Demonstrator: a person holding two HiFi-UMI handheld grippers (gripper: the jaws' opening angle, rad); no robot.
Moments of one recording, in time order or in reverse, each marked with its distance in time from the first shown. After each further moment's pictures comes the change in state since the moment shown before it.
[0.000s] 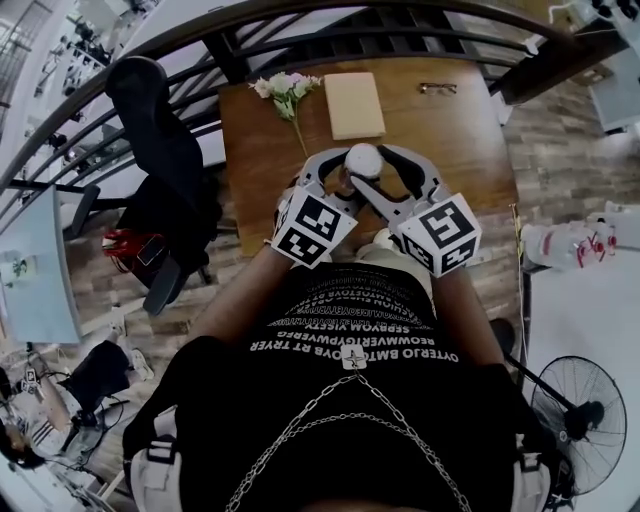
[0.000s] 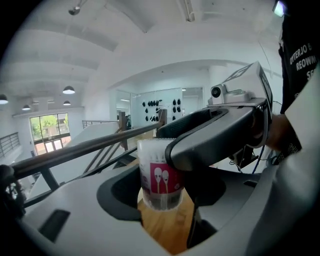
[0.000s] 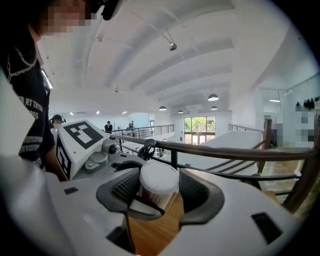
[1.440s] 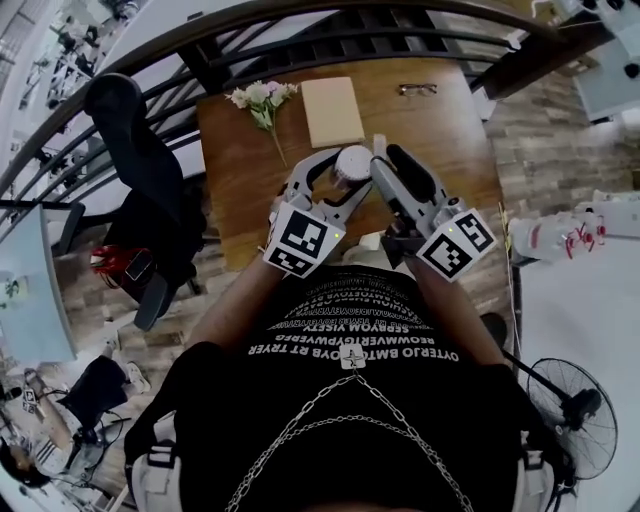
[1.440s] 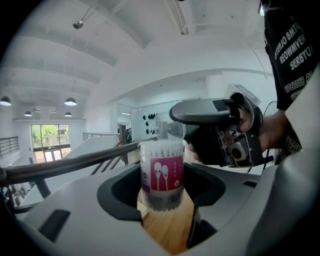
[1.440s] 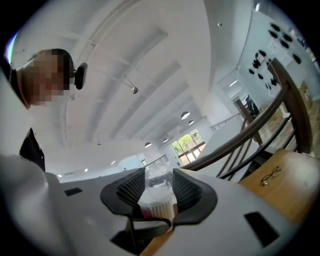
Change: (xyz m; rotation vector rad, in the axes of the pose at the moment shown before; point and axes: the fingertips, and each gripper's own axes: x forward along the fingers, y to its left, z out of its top) left arm 0.020 0.001 0.028 0.026 -0.173 0.016; right arm -0.047 -0.062 0.028 0.482 -0.425 -0.027
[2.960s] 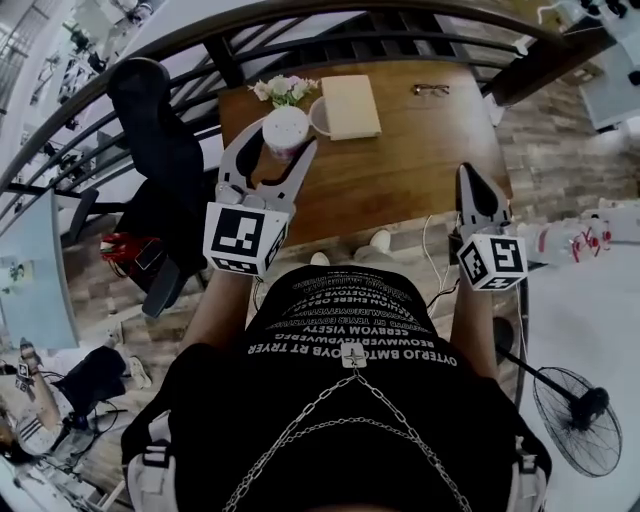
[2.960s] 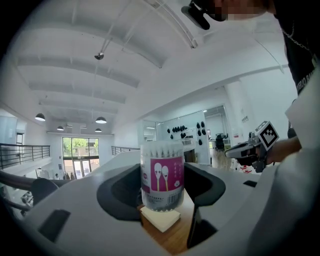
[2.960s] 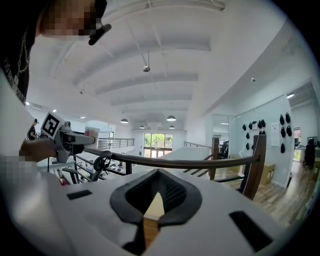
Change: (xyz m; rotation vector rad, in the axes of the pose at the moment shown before) left arm -0.134 0.082 0.057 -0.017 -0.146 0.318; right arm -0.102 -0.046 0.015 -0.515 0.104 -0.444
